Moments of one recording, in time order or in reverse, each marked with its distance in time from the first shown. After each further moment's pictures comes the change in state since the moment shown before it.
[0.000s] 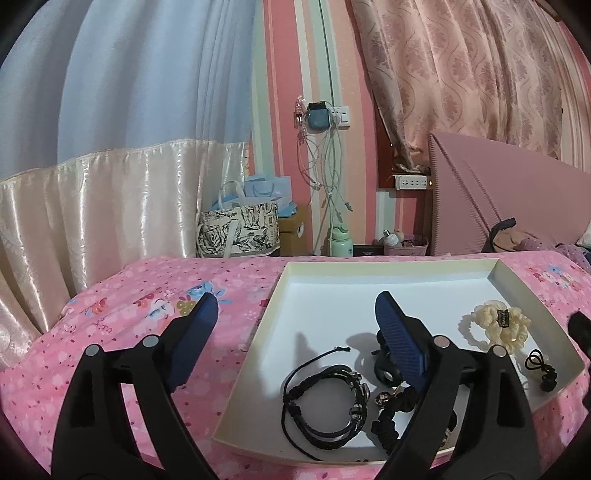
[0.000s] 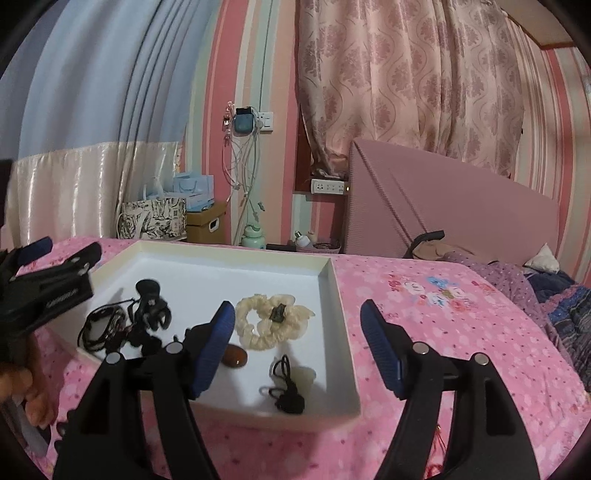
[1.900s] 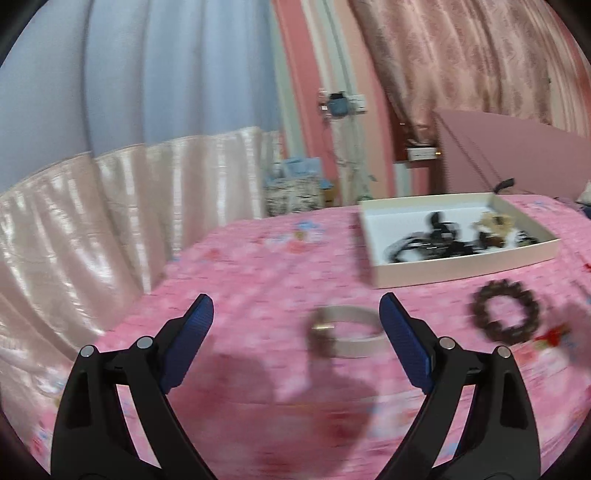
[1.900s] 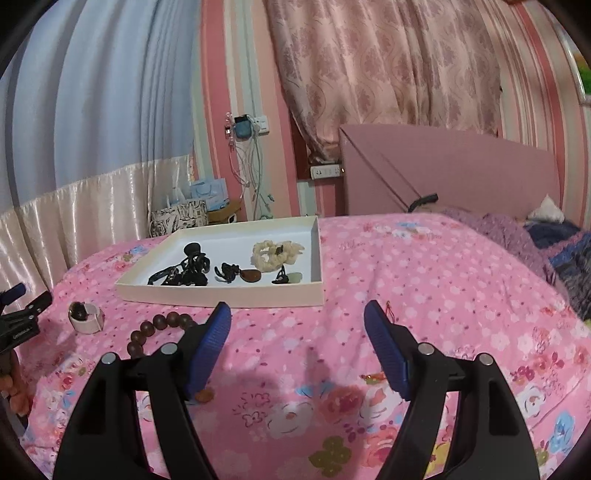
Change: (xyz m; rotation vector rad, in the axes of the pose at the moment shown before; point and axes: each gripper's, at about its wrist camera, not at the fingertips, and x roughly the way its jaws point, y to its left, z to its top) left arm -0.152 0.136 -0.073 0.093 0.050 0.084; right arm -0.122 -0.050 -0.062 0.168 0.041 0.098
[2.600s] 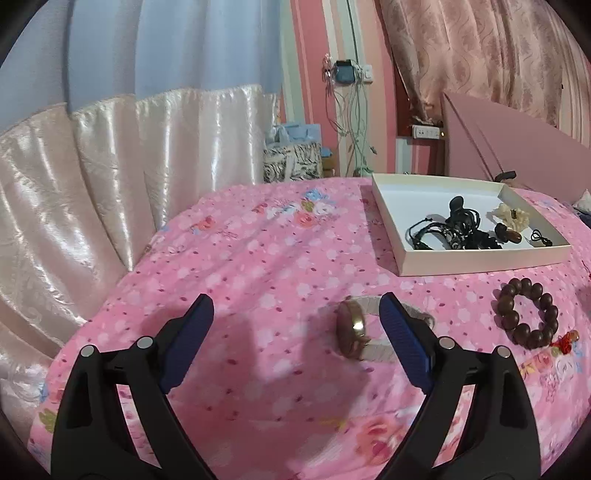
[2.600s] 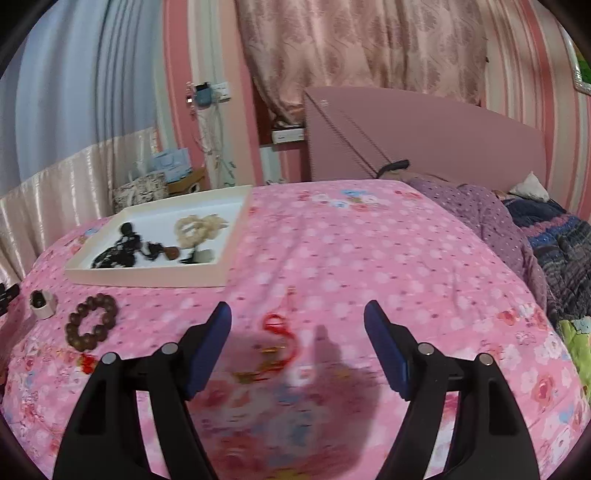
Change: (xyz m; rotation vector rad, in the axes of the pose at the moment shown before) left arm 0.046 0.013 0.008 -0.054 0.149 -0.092; right arm 0.020 -0.078 0.015 -0.001 0.153 -0.060
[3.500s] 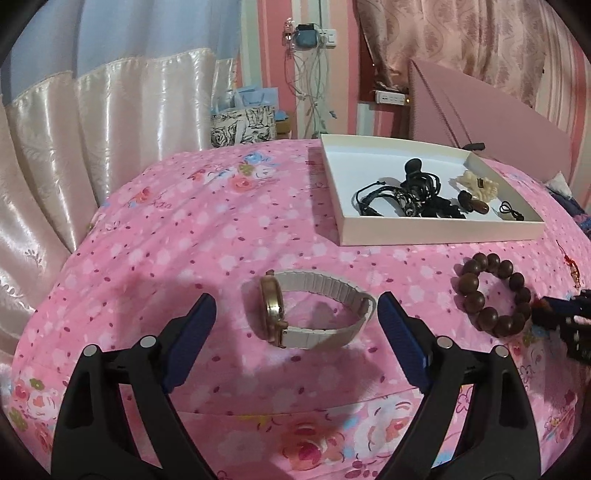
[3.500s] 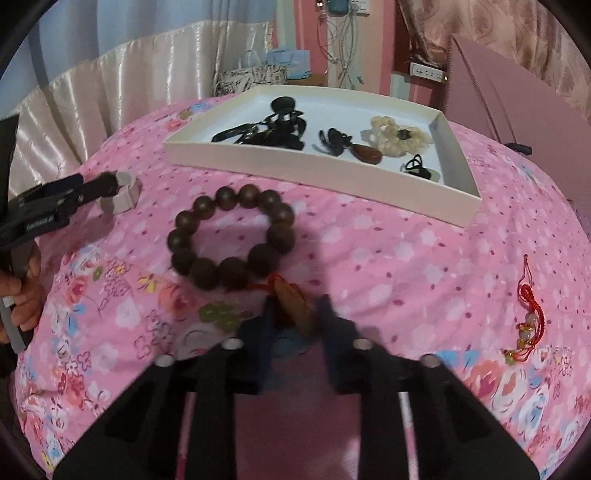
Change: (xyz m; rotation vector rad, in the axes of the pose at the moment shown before) left arm 0.020 -0.035 -0.005 0.031 0.140 -0.151; right arm 0.051 0.157 -0.038 -0.274 0.341 0.246
